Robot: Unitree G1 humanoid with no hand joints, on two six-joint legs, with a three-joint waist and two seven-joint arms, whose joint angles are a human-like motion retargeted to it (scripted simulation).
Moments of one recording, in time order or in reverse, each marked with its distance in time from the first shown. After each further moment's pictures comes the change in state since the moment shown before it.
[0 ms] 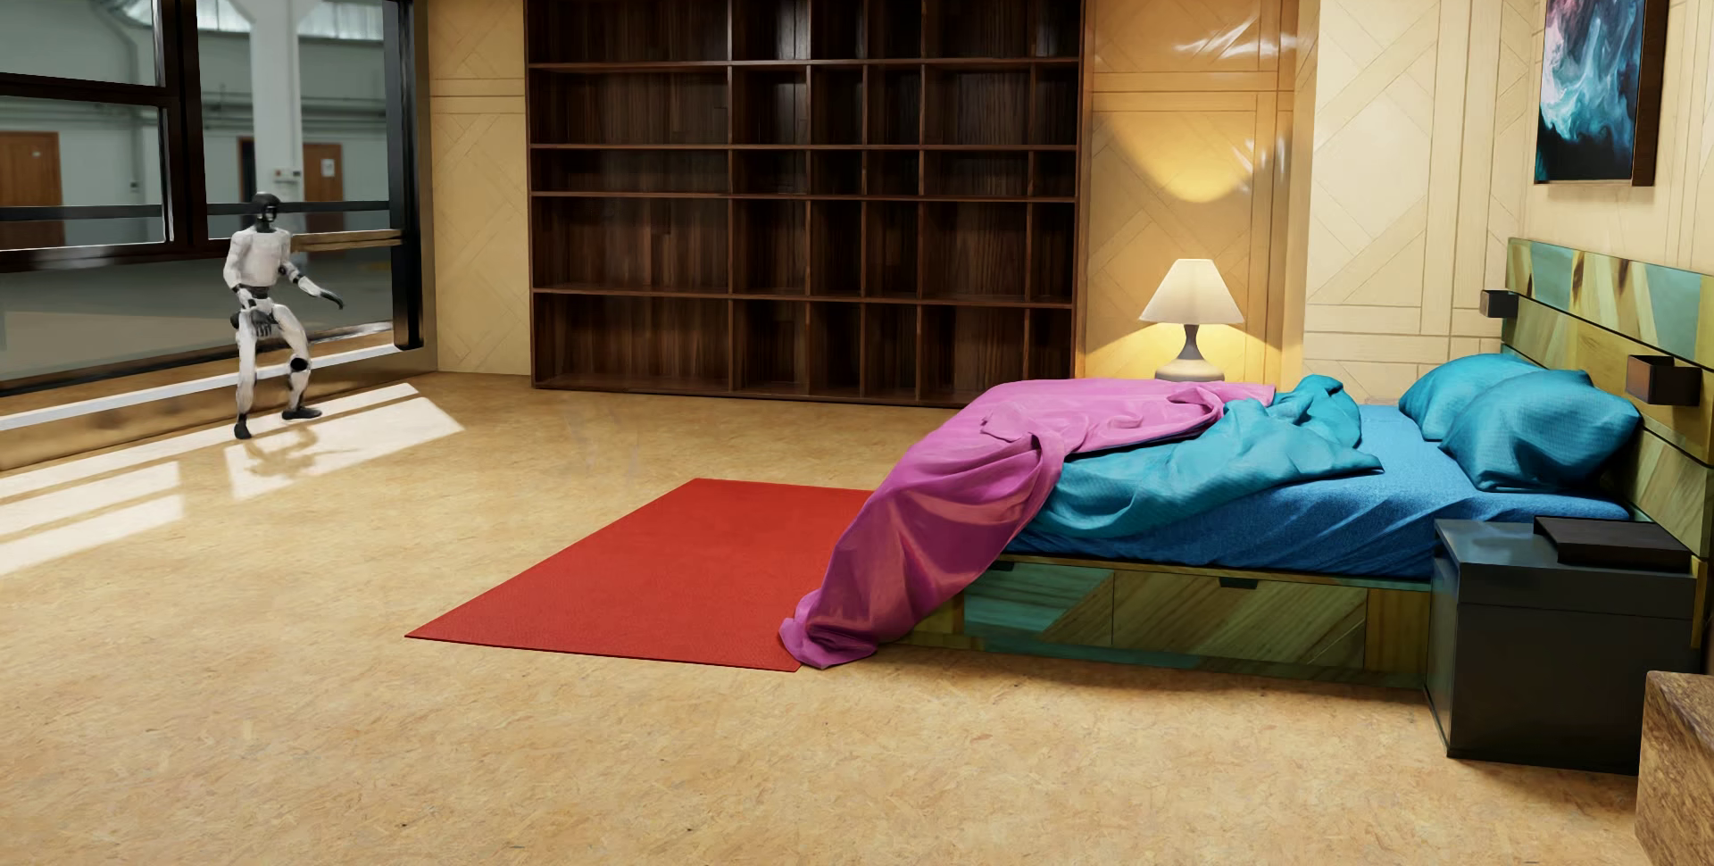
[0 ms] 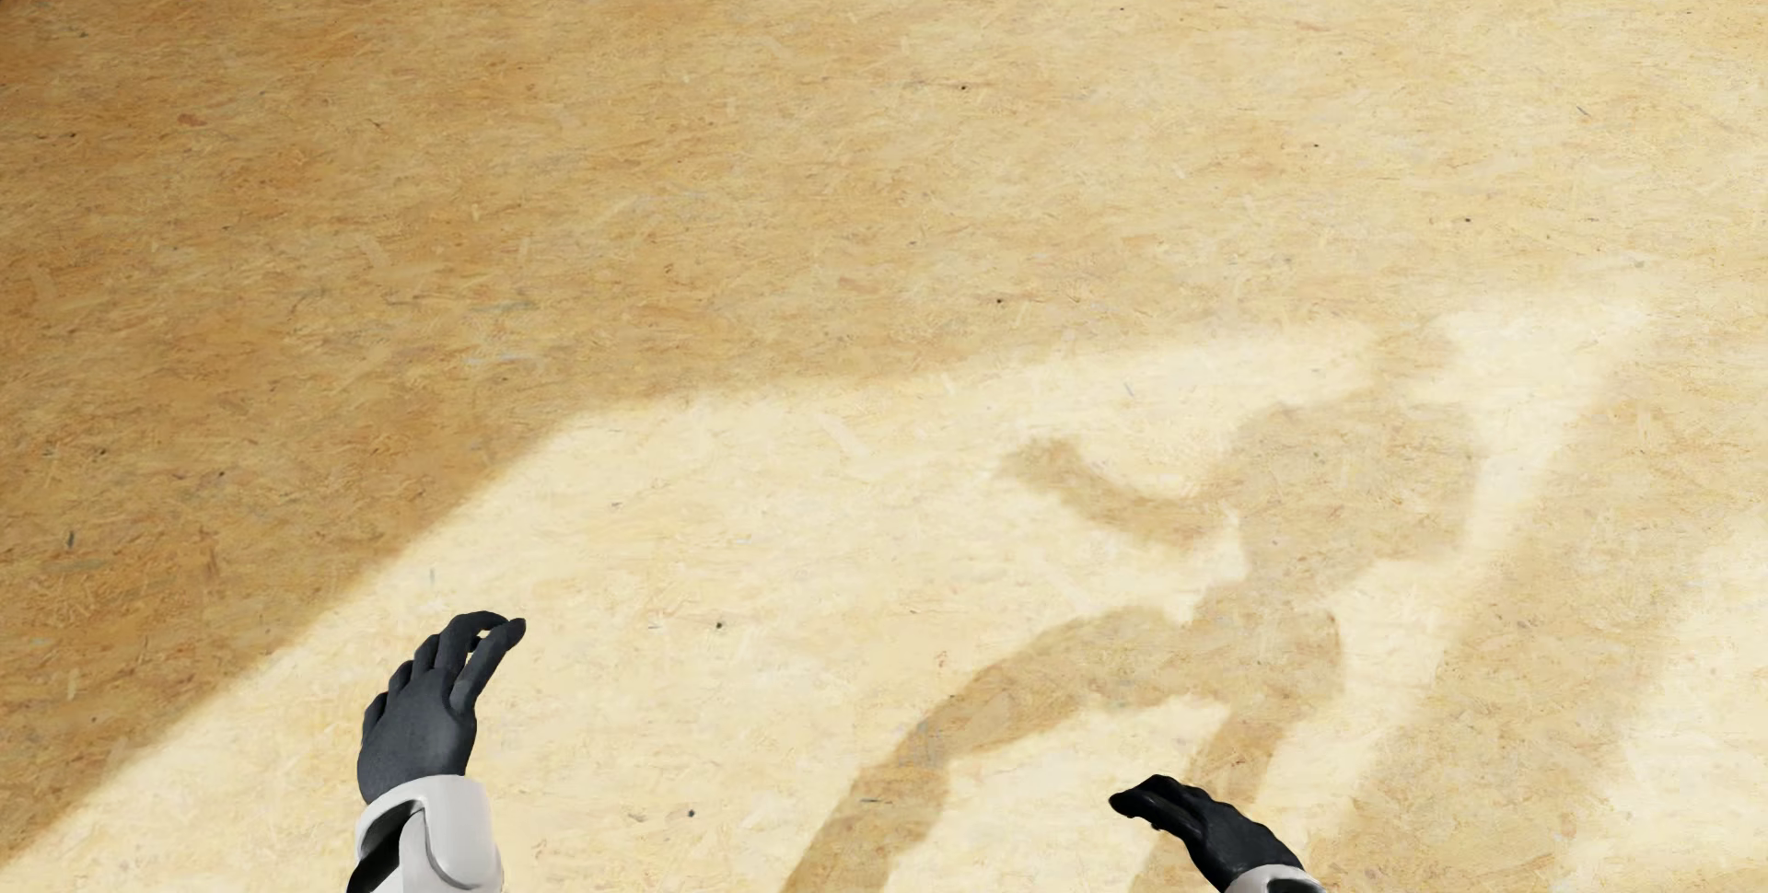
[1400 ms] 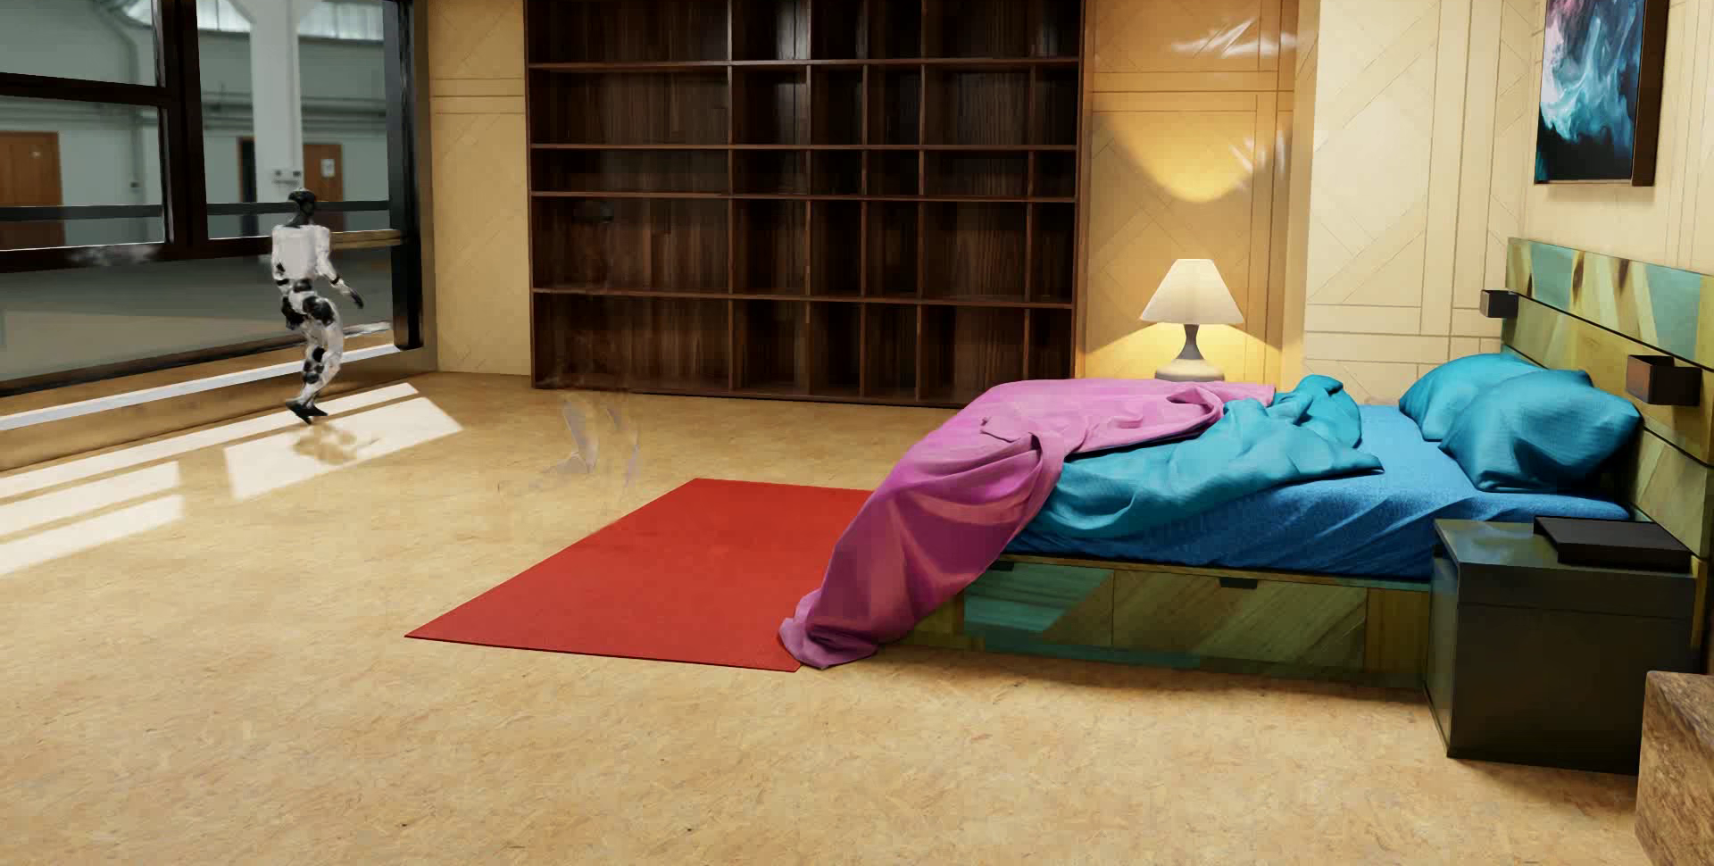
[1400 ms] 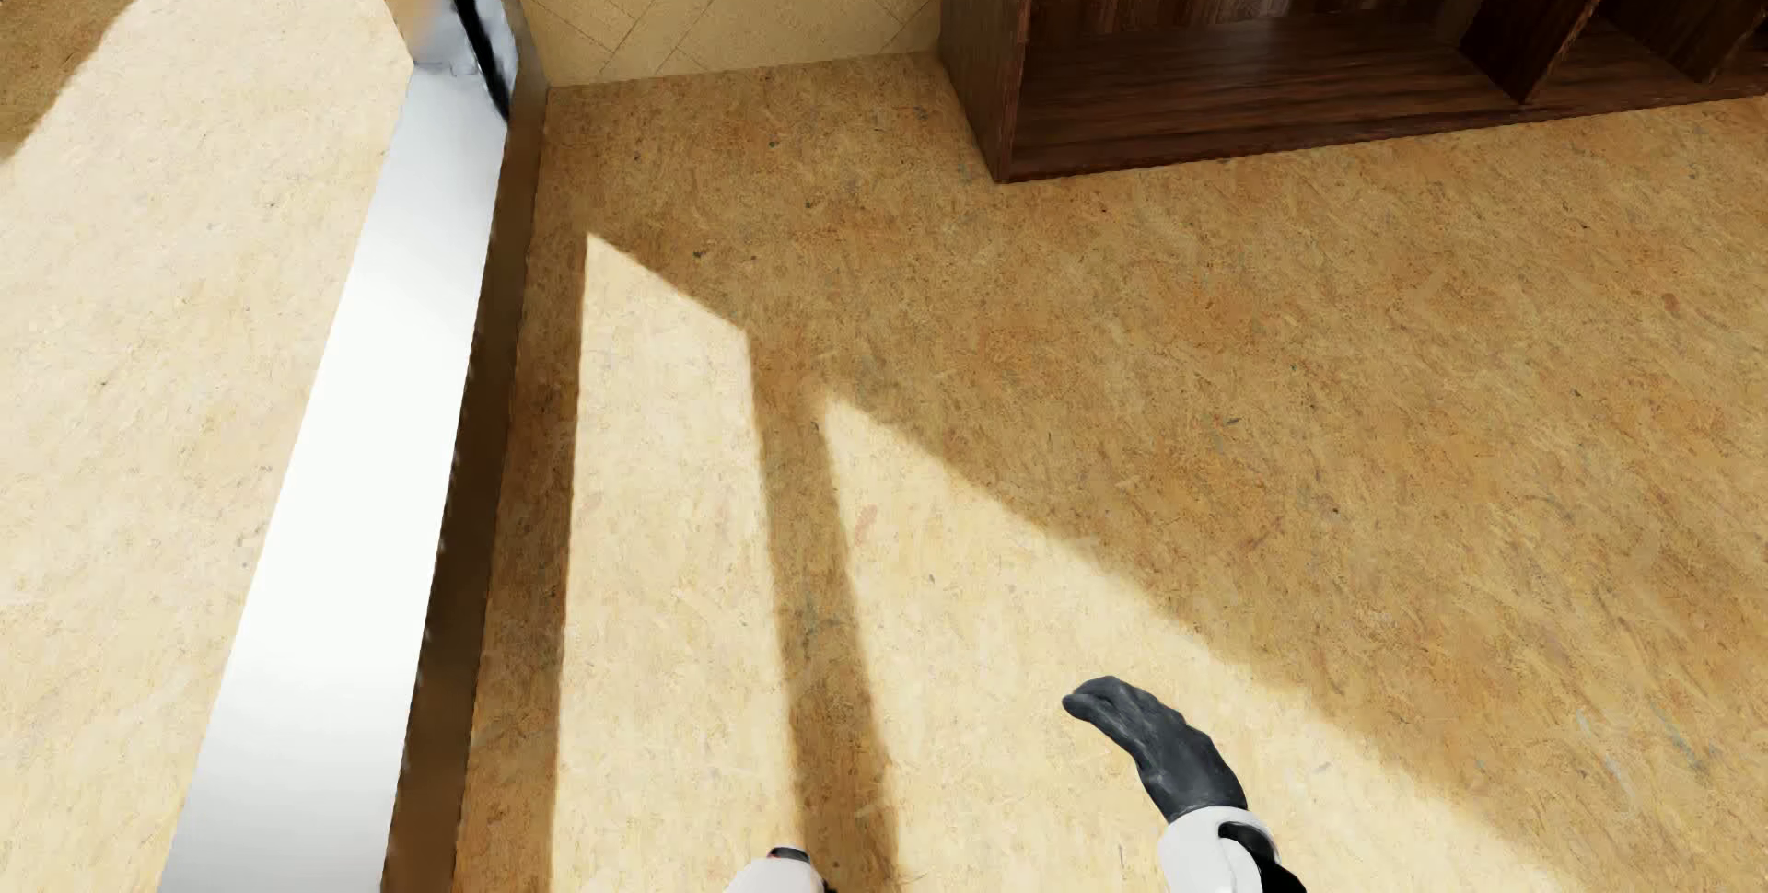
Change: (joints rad) body -0.250 0.051 0.073 -0.533 0.536 0.048 -0.553 0.505 0.069 0.166 0.257 0.053 -0.050 0.197 0.388 -0.170 0.092 -0.090 0.161 -0.398 -0.021 0.594 -0.042 0.334 0.061 -0.008 -0.083 -0.451 -0.164
